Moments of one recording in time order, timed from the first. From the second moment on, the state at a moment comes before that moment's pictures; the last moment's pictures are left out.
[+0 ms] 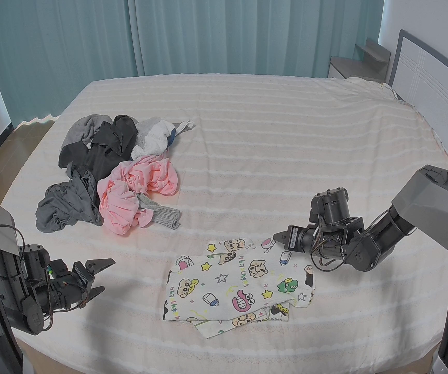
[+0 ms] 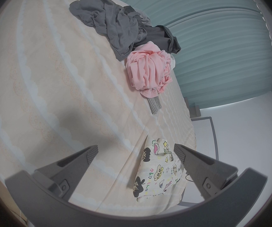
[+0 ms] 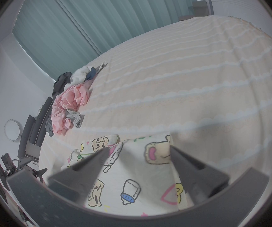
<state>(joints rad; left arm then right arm) 0.14 2.20 -0.10 -1.55 -0.55 -0.90 0.45 2.25 -1.03 -0.61 -0.03 0.50</state>
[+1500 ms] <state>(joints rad) 0.13 2.20 -0.10 -1.55 -0.55 -0.90 0.41 2.29 -0.41 -1.20 0.19 0.34</state>
